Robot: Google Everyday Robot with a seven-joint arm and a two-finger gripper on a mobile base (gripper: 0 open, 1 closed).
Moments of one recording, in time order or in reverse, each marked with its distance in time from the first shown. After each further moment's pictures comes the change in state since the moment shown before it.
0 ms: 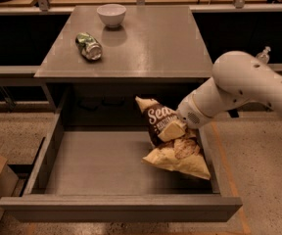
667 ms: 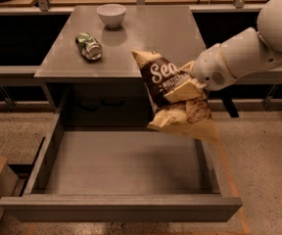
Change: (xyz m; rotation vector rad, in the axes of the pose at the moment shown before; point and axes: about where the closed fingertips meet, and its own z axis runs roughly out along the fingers) arm -0.076 0.002 -0.118 -0.001 -0.259 -0.234
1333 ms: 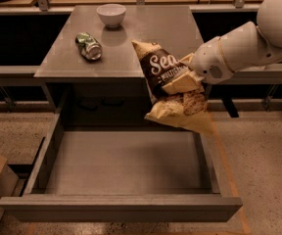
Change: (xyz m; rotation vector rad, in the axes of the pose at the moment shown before) arm -0.015 -0.017 -0.003 0.048 -0.030 -0.017
